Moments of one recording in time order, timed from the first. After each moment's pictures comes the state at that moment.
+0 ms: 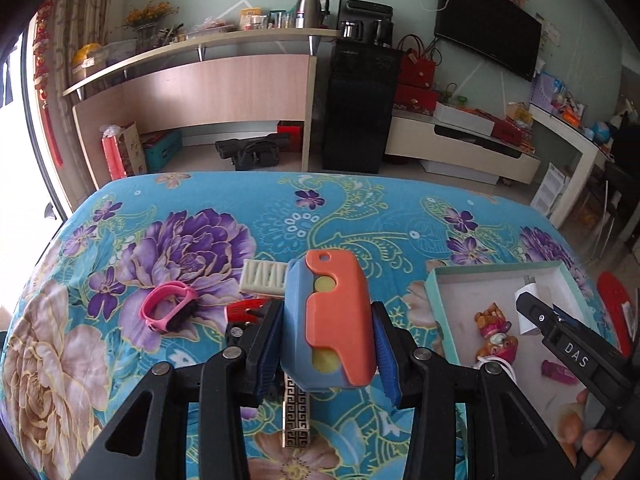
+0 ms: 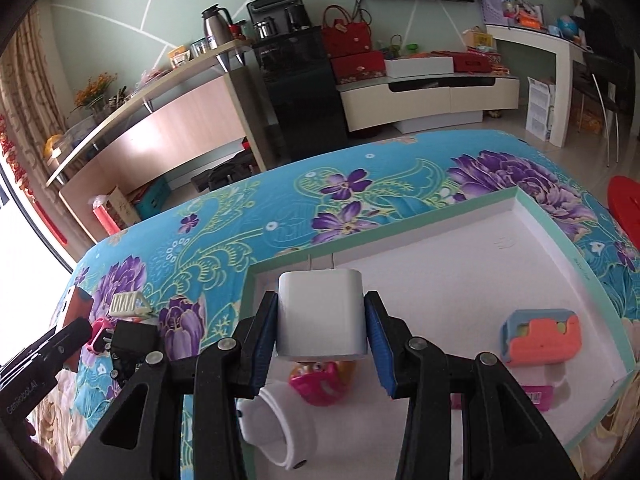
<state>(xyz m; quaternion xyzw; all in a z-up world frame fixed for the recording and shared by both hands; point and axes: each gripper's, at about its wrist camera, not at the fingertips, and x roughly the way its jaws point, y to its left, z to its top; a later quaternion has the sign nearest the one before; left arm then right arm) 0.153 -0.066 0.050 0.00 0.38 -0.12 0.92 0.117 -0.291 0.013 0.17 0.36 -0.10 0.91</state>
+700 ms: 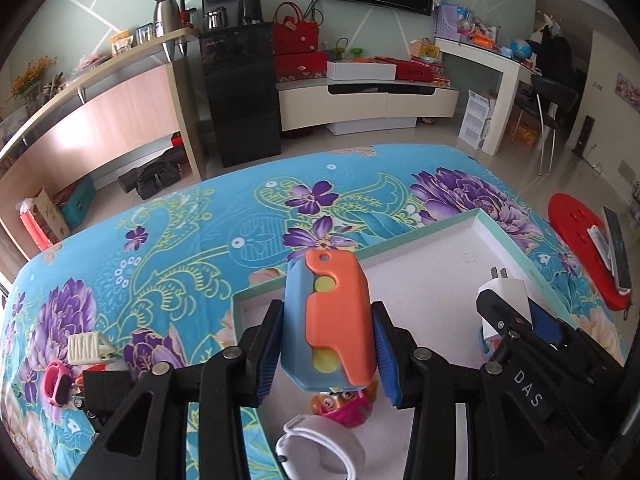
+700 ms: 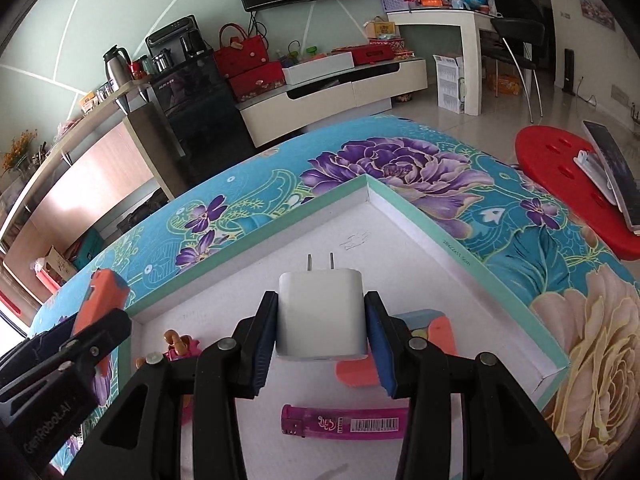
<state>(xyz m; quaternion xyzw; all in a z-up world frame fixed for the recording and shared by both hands) 0.163 -0.244 0.039 0.11 0.40 -0.26 0.87 0.078 -0.379 0.000 0.22 0.34 -0.24 0.88</state>
